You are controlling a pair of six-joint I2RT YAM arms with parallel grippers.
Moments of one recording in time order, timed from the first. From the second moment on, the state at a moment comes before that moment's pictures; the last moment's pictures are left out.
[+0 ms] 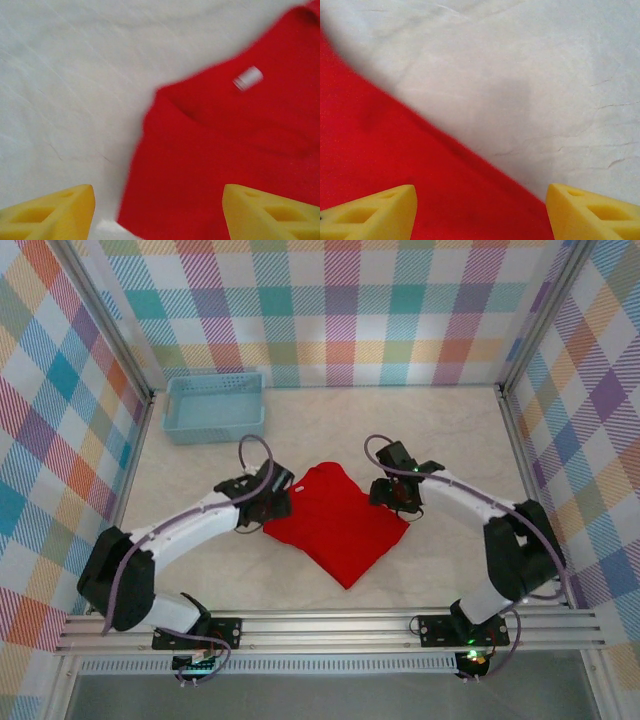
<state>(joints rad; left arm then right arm) -0.67 1.40 0.92 -0.65 -0.27 -0.78 0.50 1.59 1.01 -0.63 0.10 0.63</state>
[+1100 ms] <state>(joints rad) -0.58 1.56 0.95 -0.47 -0.01 -0.78 0.52 1.48 1.00 -0.64 -0.01 0.61</state>
